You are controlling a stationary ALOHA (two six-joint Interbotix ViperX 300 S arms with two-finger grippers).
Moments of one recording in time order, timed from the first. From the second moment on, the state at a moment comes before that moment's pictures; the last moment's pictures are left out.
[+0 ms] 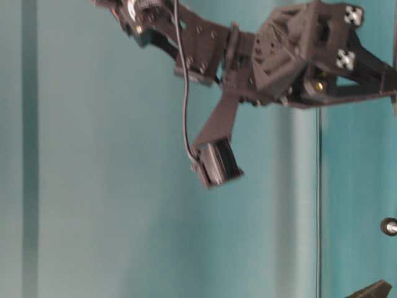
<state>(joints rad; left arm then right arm) 0.08 0.00 1.21 -0.03 -0.64 0.12 -0.04 0.21 0.38 -0.09 0.63 -0.03</state>
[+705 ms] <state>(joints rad) 0.08 0.03 1.18 -0.03 -0.65 0.12 0.02 0.35 0.21 -0.27 0.64 0.06</state>
